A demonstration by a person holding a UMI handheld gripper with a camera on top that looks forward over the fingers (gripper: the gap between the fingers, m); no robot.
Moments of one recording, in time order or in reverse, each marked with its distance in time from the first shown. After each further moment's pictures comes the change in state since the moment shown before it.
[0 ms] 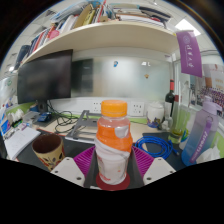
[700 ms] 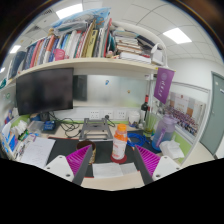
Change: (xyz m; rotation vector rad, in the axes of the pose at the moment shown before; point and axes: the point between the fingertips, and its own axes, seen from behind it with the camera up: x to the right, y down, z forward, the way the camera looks) arm -0.075 -0.084 -0.221 -0.066 0.267 0.042
